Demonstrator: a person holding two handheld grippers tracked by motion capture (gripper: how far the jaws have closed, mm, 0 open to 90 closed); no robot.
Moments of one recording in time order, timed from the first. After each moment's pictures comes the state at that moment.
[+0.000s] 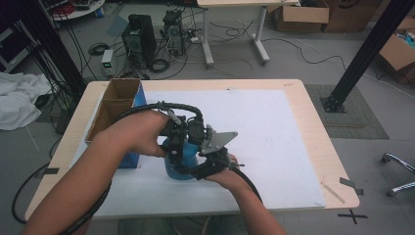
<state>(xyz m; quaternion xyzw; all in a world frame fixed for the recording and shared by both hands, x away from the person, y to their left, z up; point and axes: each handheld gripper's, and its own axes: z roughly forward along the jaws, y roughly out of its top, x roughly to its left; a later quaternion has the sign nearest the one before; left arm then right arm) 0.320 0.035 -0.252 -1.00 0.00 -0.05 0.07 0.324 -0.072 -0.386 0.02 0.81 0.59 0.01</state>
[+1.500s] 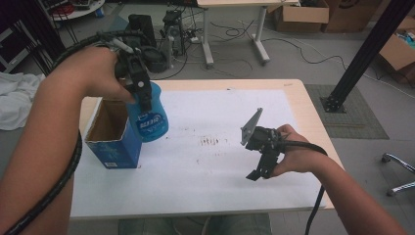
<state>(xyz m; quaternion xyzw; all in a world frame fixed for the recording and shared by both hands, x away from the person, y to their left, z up) 0.394 0.122 -0.126 -0.95 -0.31 -0.01 0.04 0.333 -0.182 -0.307 0.07 0.98 0.18 -0.05</state>
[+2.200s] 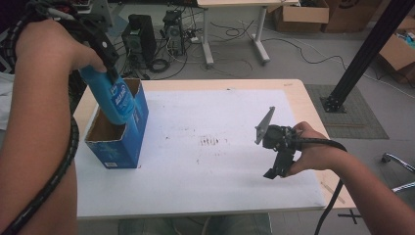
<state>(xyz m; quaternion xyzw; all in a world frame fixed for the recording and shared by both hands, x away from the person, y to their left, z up) 0.418 0.215 -0.087 -0.74 -0.67 0.01 0.01 0.334 -0.214 -0.299 0.09 0.99 0.12 -0.03</state>
